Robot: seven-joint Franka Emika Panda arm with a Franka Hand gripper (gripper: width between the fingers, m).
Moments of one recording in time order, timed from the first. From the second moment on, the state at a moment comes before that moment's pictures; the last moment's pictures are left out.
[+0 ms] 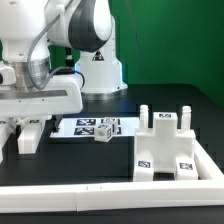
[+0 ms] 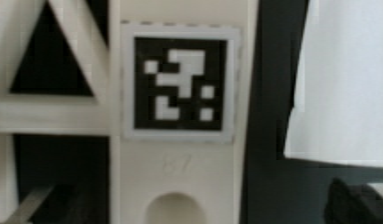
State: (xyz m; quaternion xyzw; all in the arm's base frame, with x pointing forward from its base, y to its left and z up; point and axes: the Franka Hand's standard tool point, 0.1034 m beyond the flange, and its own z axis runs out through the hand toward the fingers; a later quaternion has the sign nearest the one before) arm 0.372 -0.153 0.008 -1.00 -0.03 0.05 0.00
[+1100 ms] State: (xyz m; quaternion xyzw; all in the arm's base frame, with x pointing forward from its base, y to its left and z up) arm 0.390 -0.141 0.047 -1.00 0.01 0.06 0.02
